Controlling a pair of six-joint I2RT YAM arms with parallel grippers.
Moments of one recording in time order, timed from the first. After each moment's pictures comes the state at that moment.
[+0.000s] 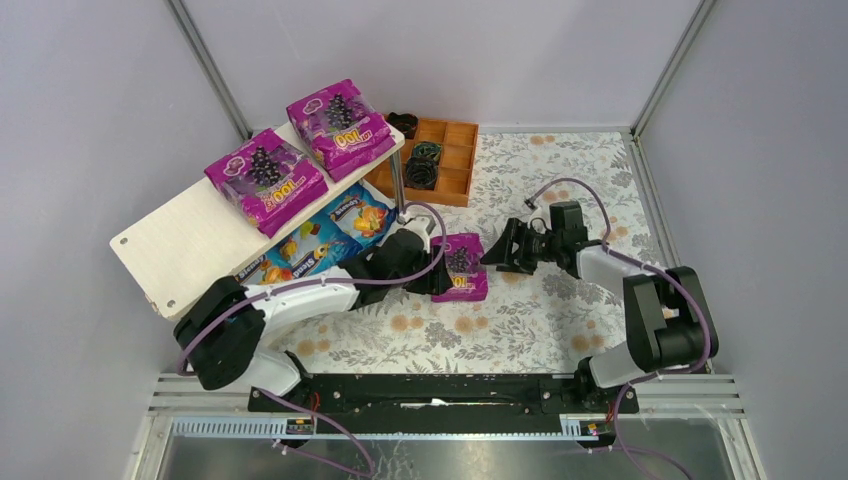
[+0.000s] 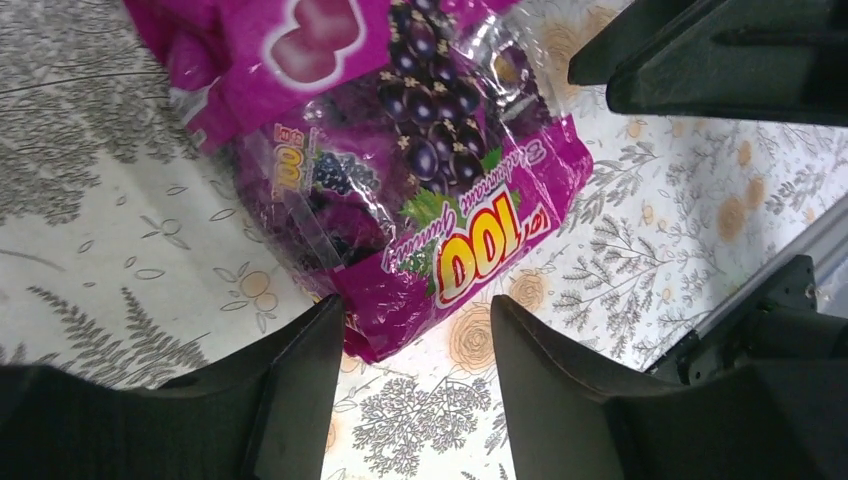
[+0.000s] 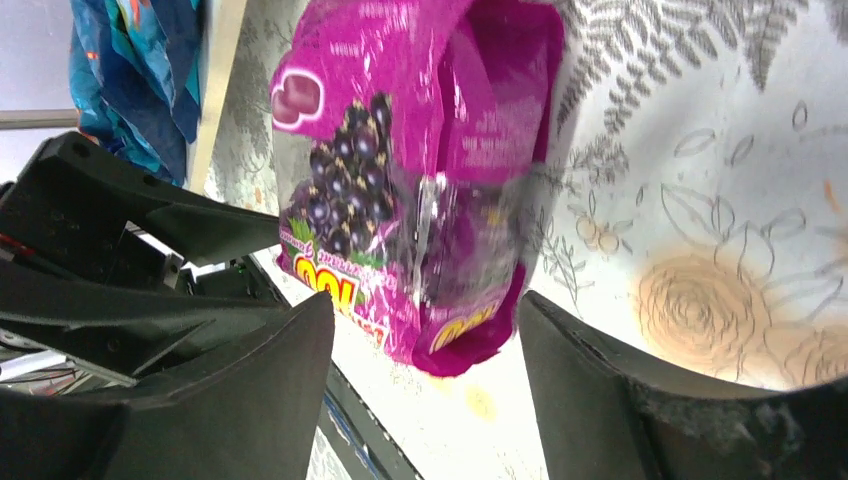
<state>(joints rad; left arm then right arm) -0.87 1.42 0.78 -0.06 0.00 -0.65 0.19 1.52 0.68 0.00 -0.77 0.53</state>
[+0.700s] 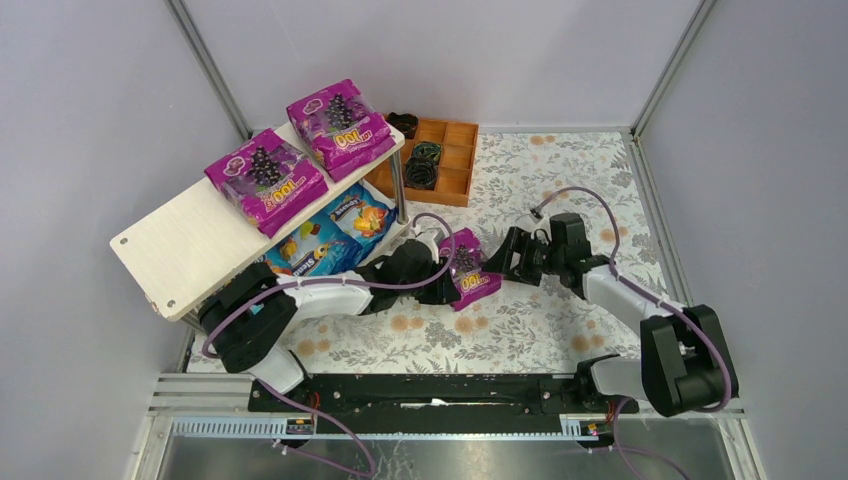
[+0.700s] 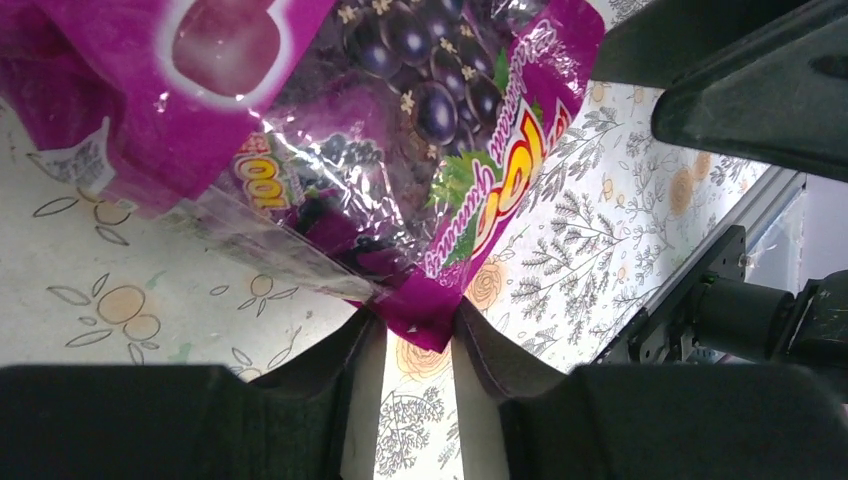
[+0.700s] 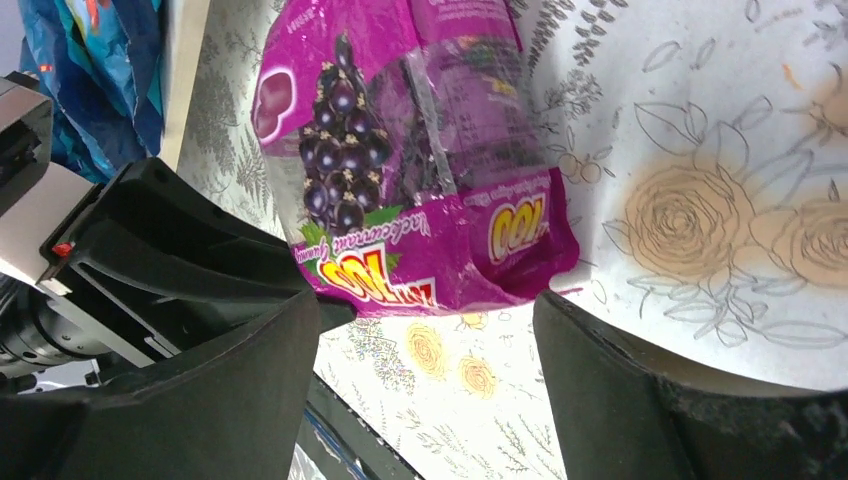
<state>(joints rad) -0.89 1.55 0.72 0.15 0.15 -0.78 0.25 1.31 0.58 -0.07 -0.58 0.59</state>
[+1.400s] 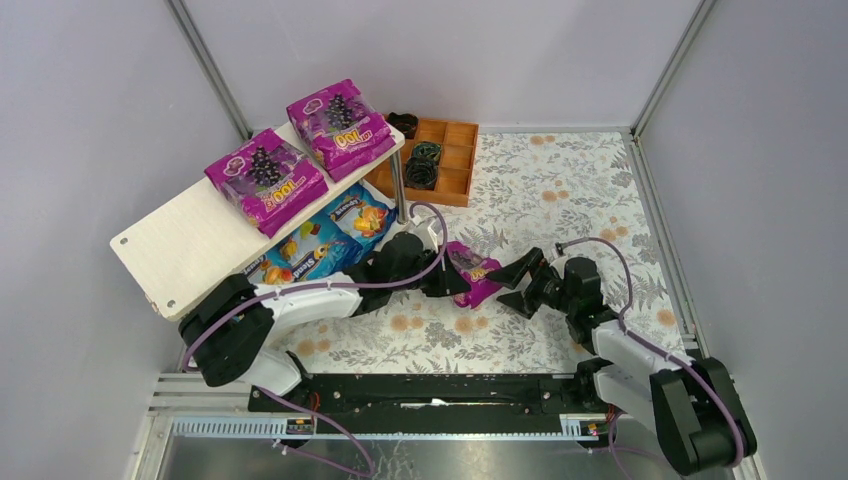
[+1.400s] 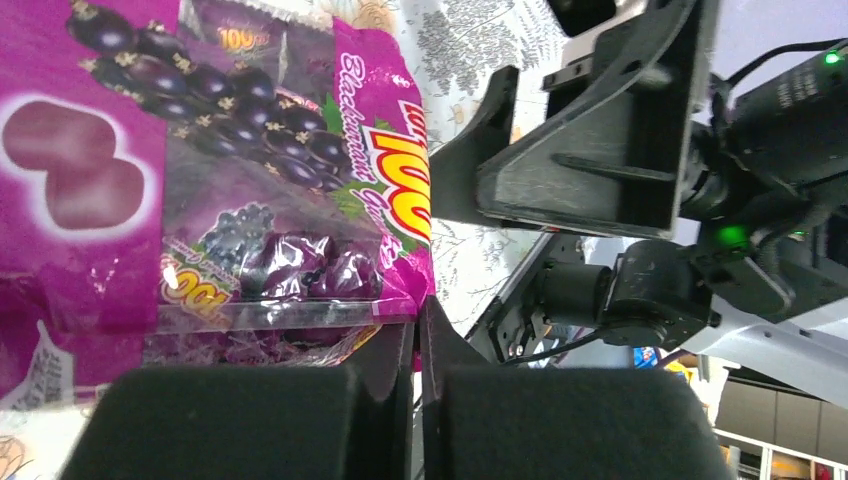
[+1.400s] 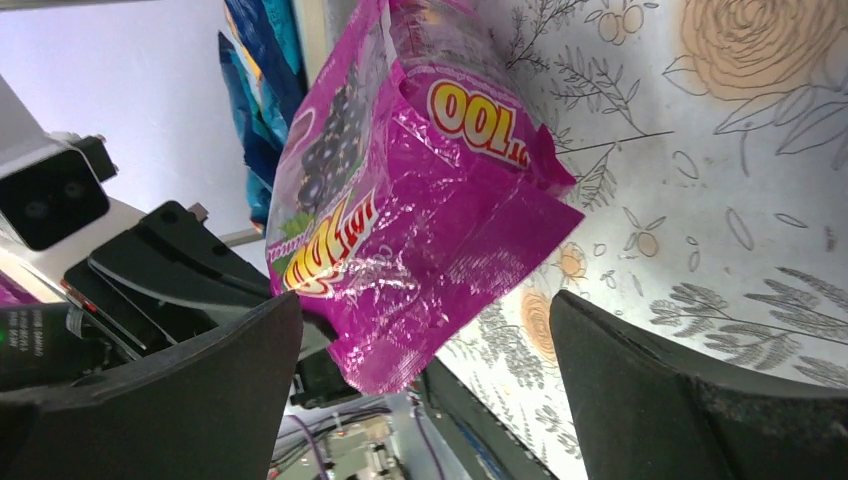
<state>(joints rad) -0.89 1.45 0.72 0.26 0.26 -0.88 0.26 0.99 0.16 0.33 -0.56 1.17</state>
